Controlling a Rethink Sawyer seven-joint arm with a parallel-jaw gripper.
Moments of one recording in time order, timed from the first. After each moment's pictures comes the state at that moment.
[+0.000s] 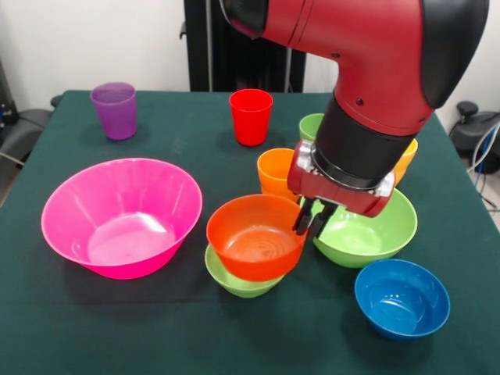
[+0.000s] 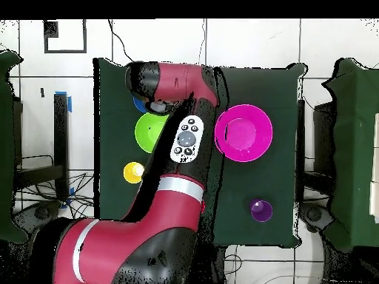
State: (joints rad) arm 0.06 -0.16 -0.36 0.82 0.16 1.02 1.87
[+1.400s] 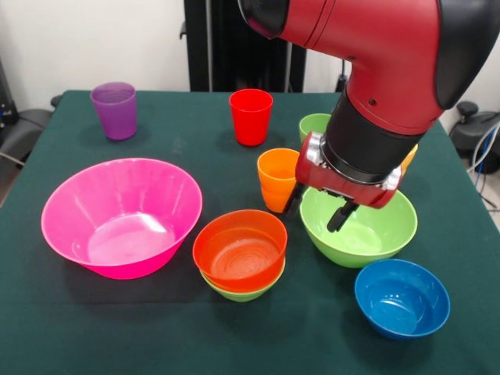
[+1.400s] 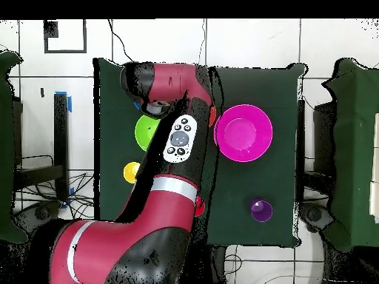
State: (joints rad) arm 0.07 -0.15 -0.38 0.81 0.16 1.09 1.87
